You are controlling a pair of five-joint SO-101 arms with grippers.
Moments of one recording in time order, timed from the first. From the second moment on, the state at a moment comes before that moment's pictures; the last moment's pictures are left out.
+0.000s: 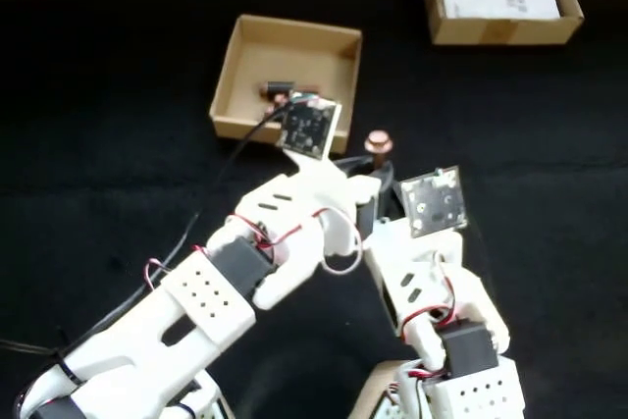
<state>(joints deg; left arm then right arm) 40.6 -39.0 47.9 21.4 26.2 -21.7 -85.1 72.8 41.5 2.9</state>
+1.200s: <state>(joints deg) 20.8 -75.3 44.8 66.0 3.8 -16.8 -46.4 34.4 40.2 3.5</state>
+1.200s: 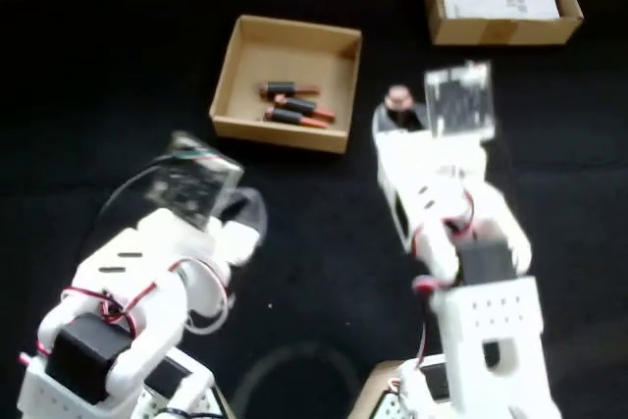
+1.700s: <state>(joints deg) -8.0 -103.0 87.6 35.3 3.9 -23.7 -7.6 2.2 44.8 35.4</state>
